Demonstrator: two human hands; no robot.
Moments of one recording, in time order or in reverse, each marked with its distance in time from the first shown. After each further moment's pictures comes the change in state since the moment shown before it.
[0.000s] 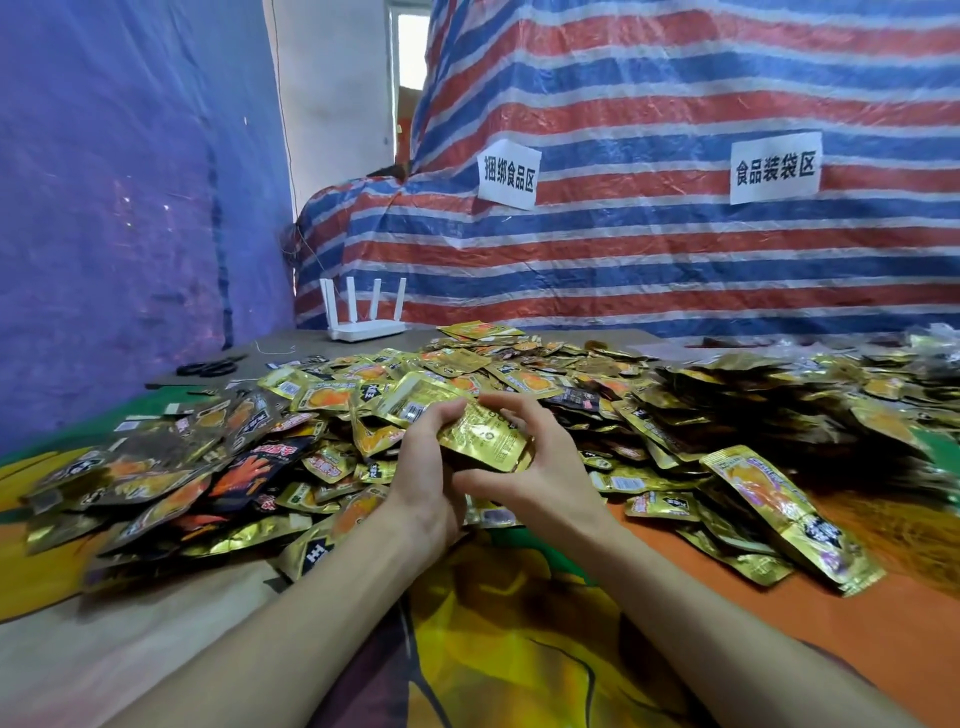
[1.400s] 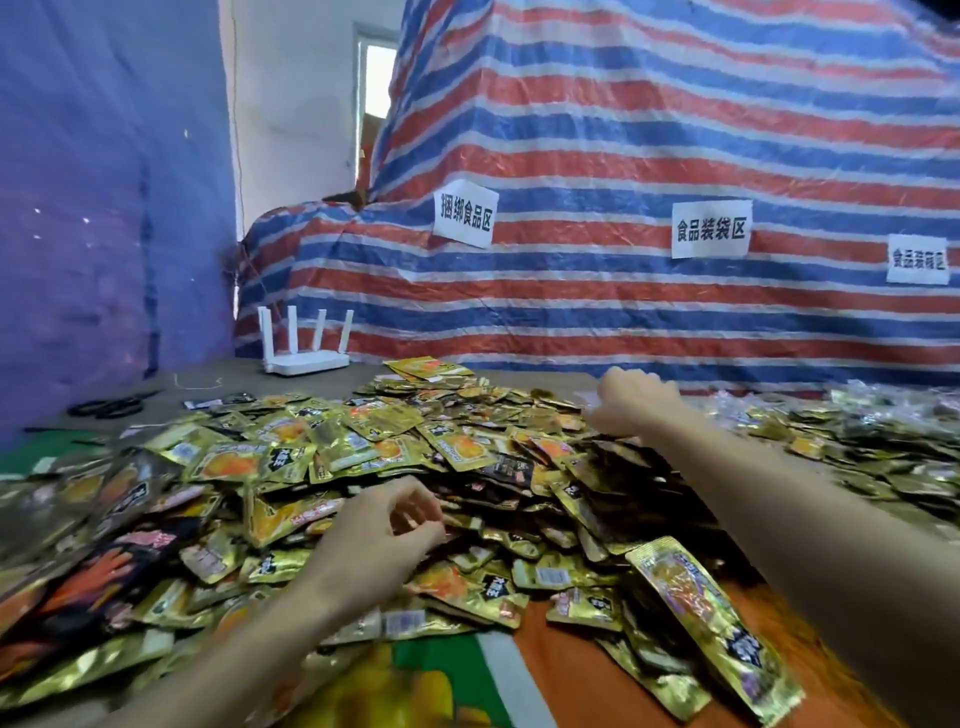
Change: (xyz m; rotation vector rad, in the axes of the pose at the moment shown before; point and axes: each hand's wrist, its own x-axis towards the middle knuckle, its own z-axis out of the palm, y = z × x) left_hand 0.023 0.010 0.015 1.356 0.011 0.366; right_hand 0.162 0.013 -0.195 -1.371 0.002 0.431
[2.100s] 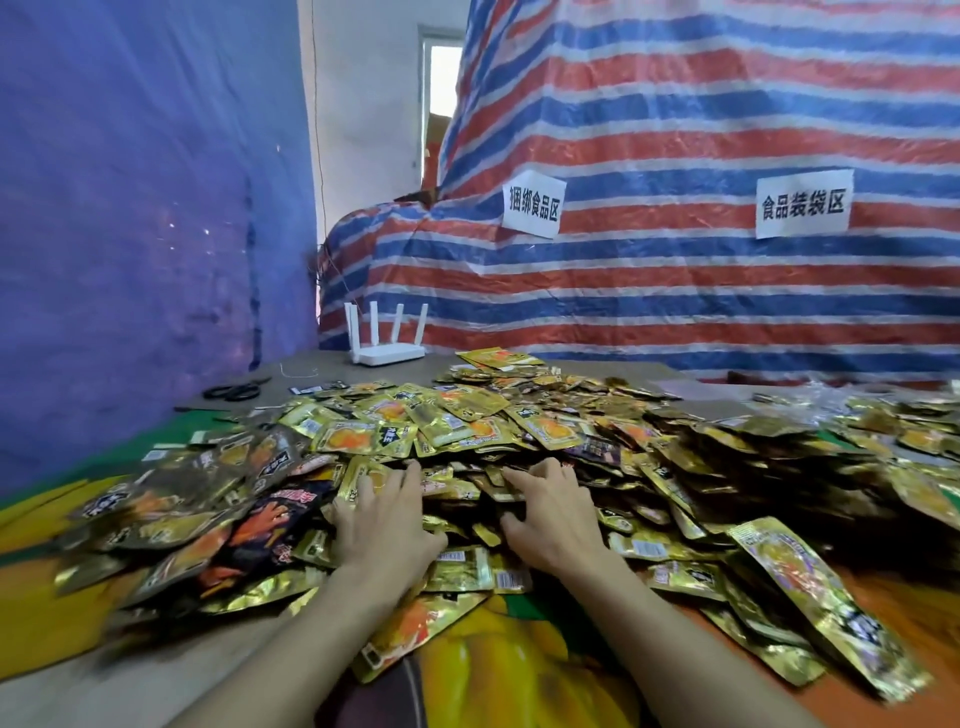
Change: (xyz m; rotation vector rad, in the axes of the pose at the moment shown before) left_hand -0.008 -0.076 -0.029 0.833 0.096 -0.307; right_hand -0.129 -0.152 0.105 0.404 -0.019 -0.329
